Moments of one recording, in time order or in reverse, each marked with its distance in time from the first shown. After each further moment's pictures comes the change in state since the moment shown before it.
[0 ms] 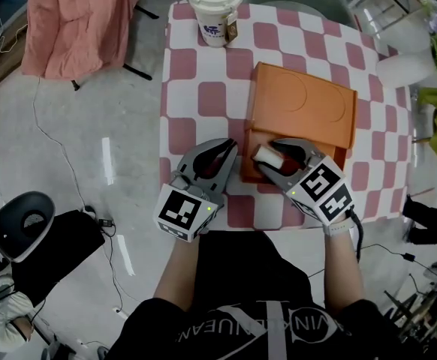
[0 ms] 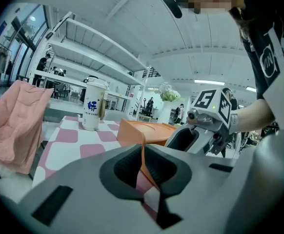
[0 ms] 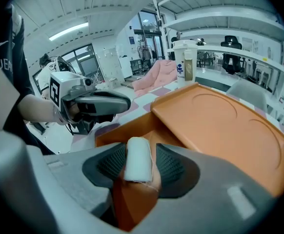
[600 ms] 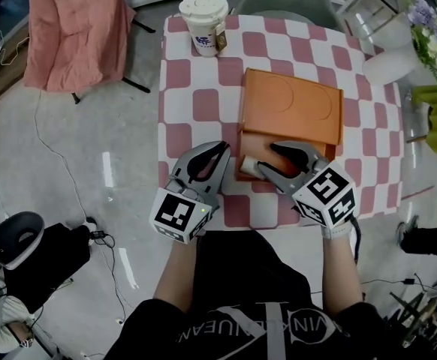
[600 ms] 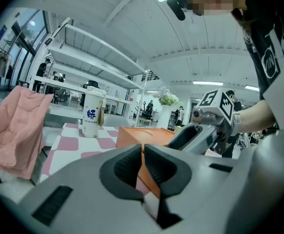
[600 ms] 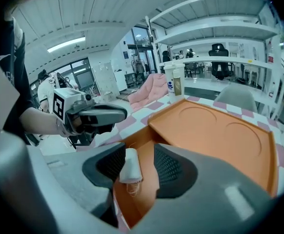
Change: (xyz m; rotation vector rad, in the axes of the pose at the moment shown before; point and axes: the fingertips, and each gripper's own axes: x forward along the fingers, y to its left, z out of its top) left arm -0.010 -0.008 0.017 0.024 -0.040 0.006; right arm -0.037 0.003 0.016 0.073 -0.160 -0.048
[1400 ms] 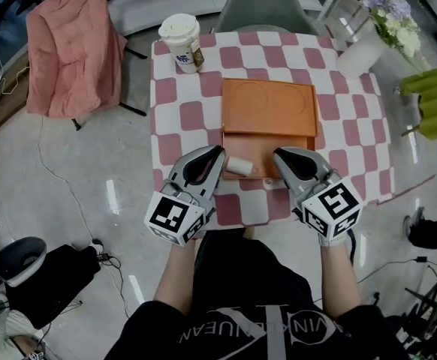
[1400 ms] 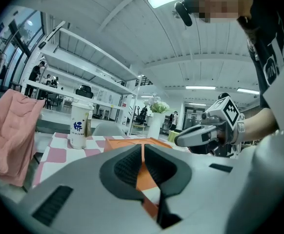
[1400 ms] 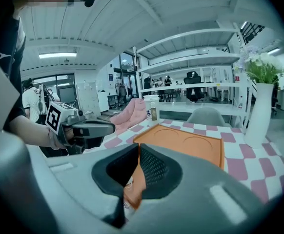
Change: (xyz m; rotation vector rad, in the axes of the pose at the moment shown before) left arm -0.004 -0.039 0.036 0.026 -0.063 -0.071; right arm -0.085 -0.007 0.016 0.057 -0.301 -0.249
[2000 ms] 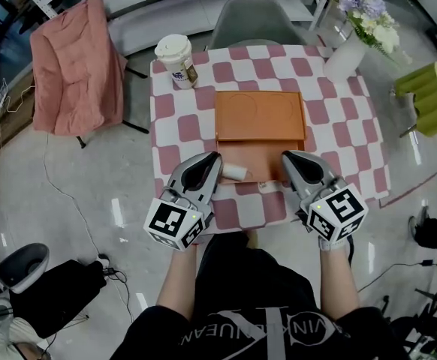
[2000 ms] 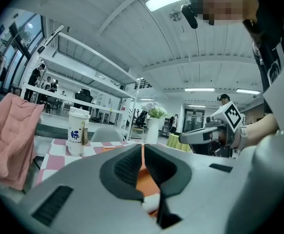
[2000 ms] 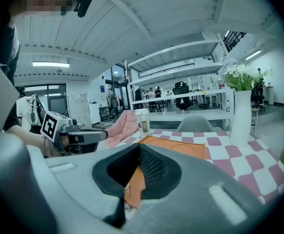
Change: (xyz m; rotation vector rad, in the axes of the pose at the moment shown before) left arm -0.005 -0.018 0.025 0.012 -0.032 0.000; right arm -0.045 -0.014 0.019 0.076 -0.145 -0.093
